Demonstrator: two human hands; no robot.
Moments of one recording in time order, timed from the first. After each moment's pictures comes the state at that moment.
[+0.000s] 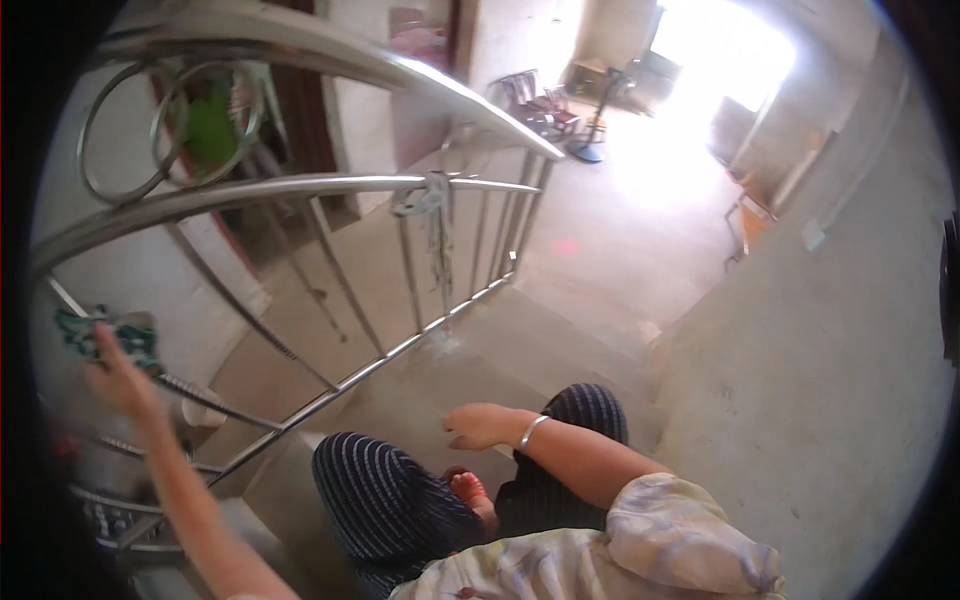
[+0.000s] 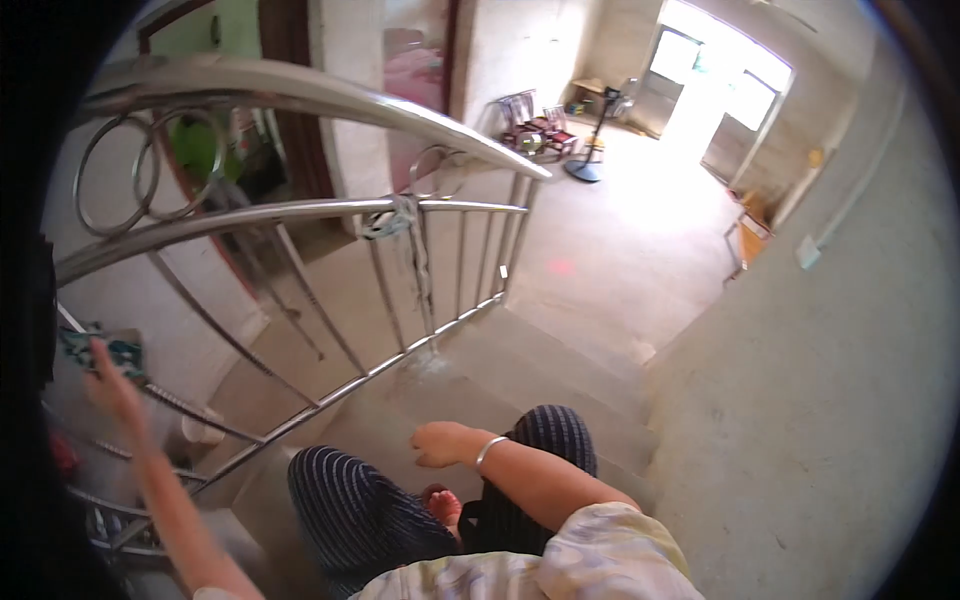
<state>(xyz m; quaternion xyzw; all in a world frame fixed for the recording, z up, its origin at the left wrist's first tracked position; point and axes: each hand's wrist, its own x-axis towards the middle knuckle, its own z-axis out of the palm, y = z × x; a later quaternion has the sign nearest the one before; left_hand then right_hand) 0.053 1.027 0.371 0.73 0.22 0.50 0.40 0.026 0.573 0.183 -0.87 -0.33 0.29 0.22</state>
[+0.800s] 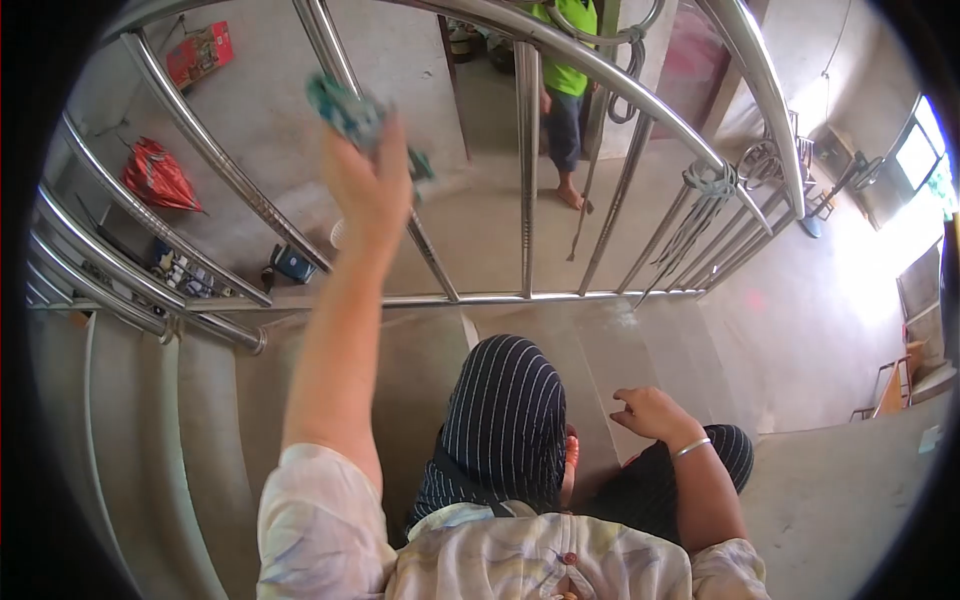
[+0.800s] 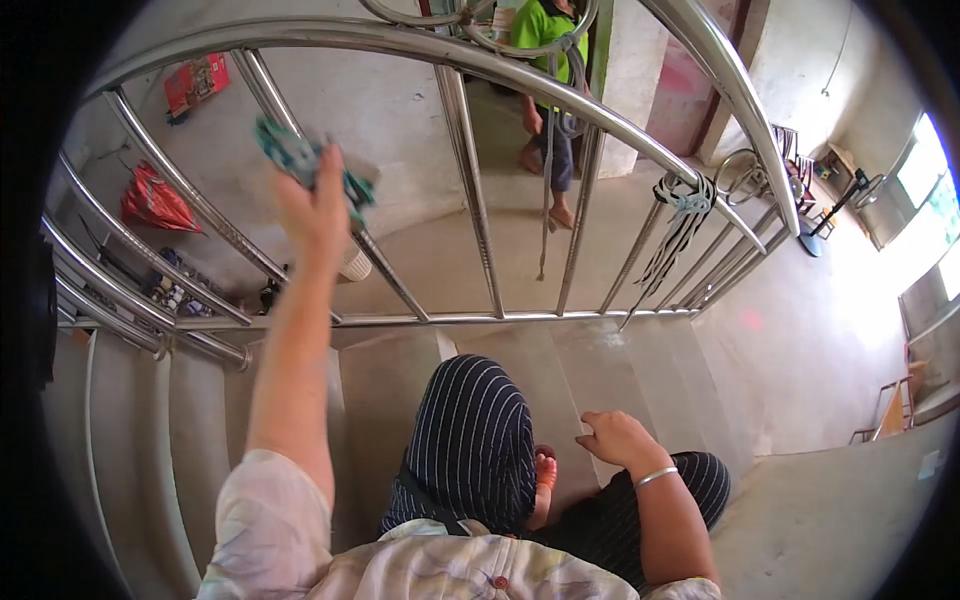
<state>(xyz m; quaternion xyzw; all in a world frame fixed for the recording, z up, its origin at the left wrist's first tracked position) 0.035 0.947 0.387 0.74 0.03 0.61 0.27 0.024 0.579 0.205 -0.88 -0.34 0.30 0.16</state>
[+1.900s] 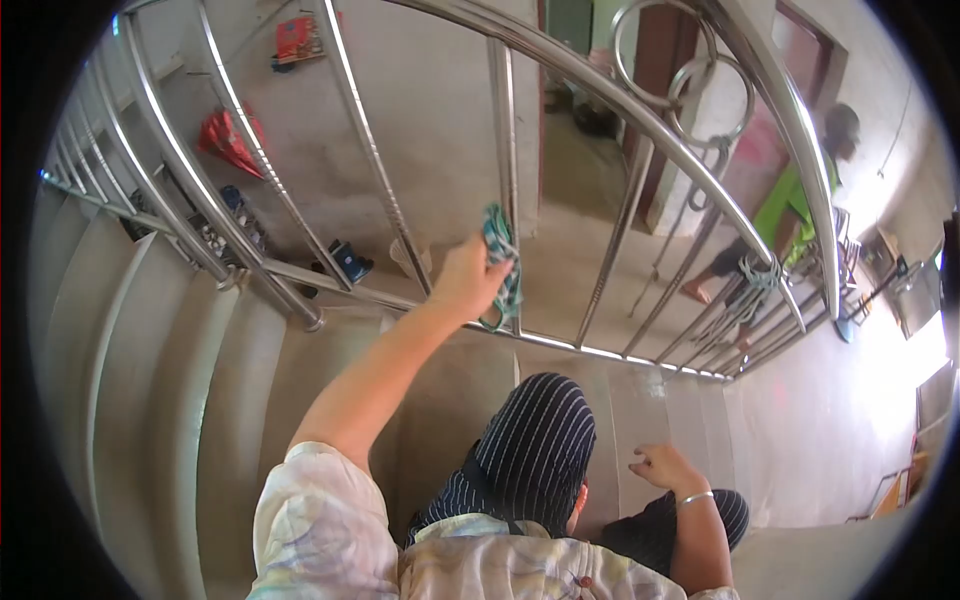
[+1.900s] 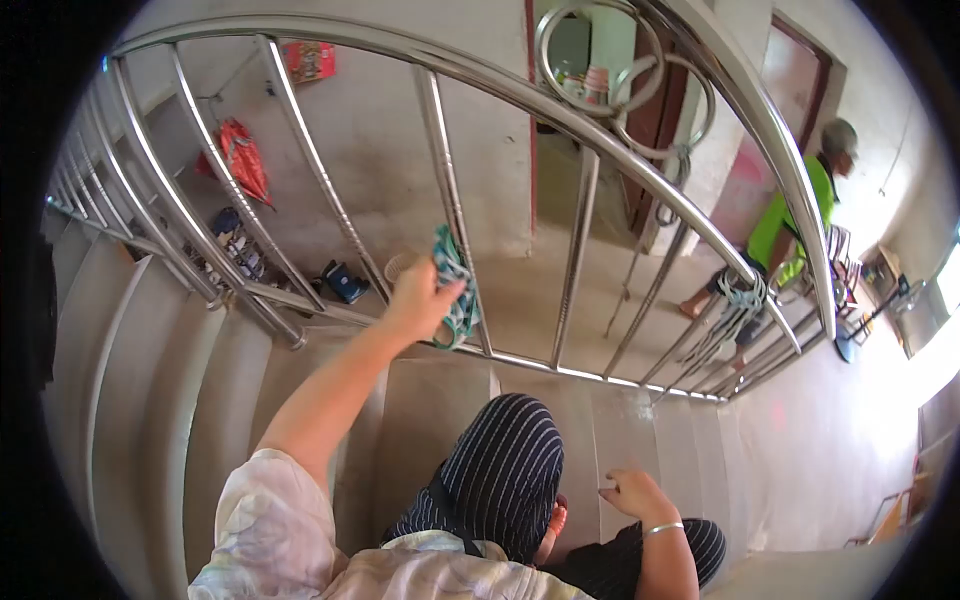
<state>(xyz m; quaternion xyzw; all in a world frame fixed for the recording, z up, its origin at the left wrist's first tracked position) -0.027 0.965 0.334 0.88 0.15 0.26 0.37 0.025 0.576 0.193 -0.87 -0.37 0.31 0.15</state>
